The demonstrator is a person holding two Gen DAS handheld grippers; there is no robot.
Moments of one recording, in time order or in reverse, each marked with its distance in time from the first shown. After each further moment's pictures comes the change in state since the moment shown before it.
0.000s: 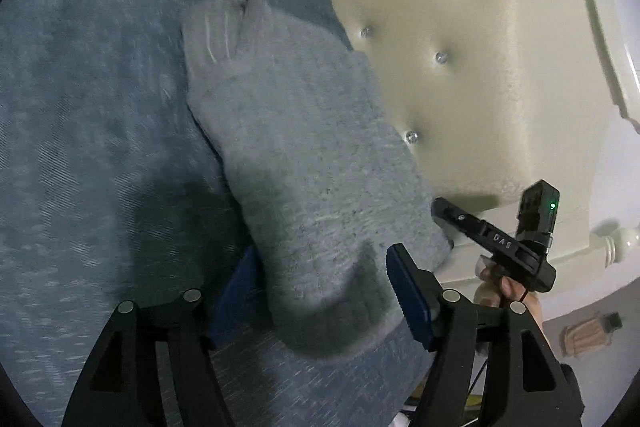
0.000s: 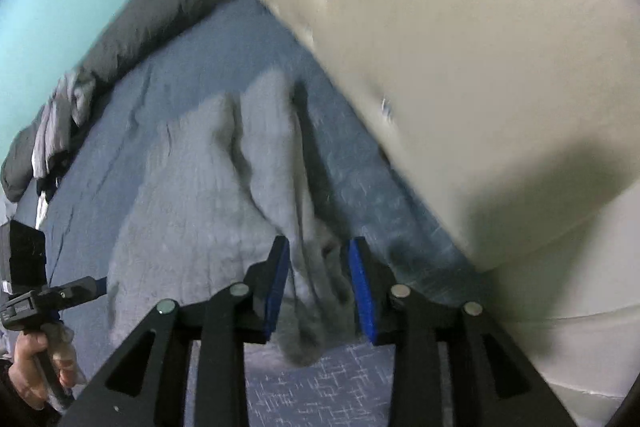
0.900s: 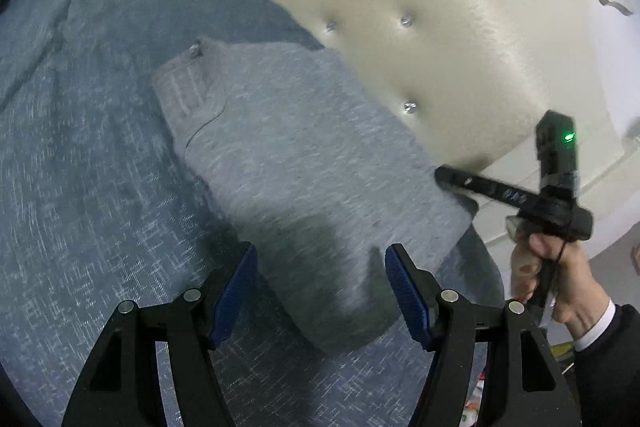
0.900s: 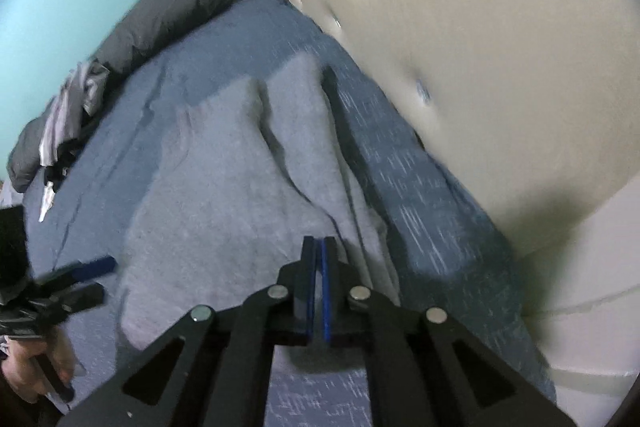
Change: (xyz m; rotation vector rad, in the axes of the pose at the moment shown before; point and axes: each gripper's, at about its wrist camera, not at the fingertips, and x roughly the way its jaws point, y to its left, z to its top) left arm 0.006 -0.037 -0.004 0.314 0.010 0.160; right arm 0.032 0.015 -0.031 -0.007 0.044 -0.035
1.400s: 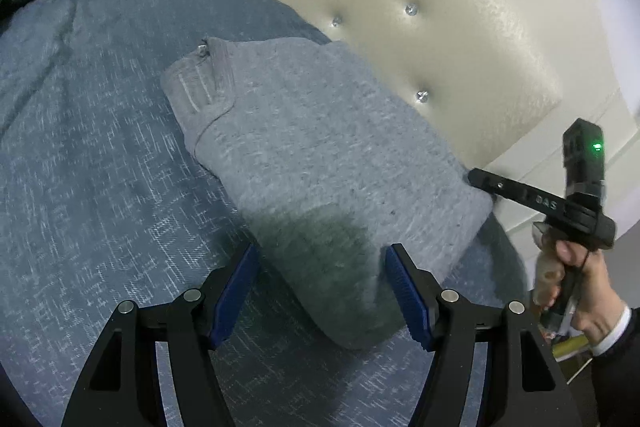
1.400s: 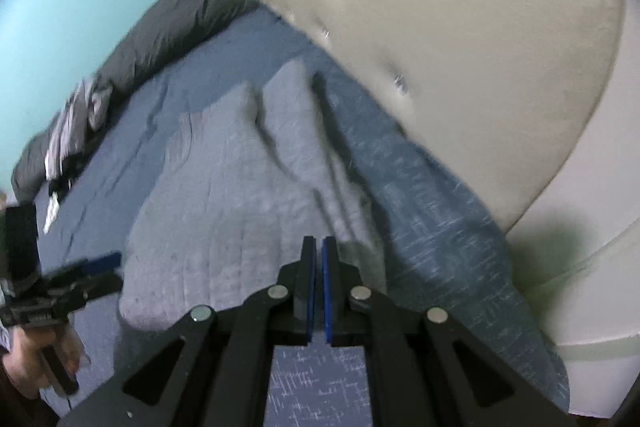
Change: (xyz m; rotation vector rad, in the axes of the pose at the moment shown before) left arm 0.002 0.004 -0.017 0.046 0.010 0.086; right arm -0.015 -0.002 -0.027 0.015 -0.069 0.024
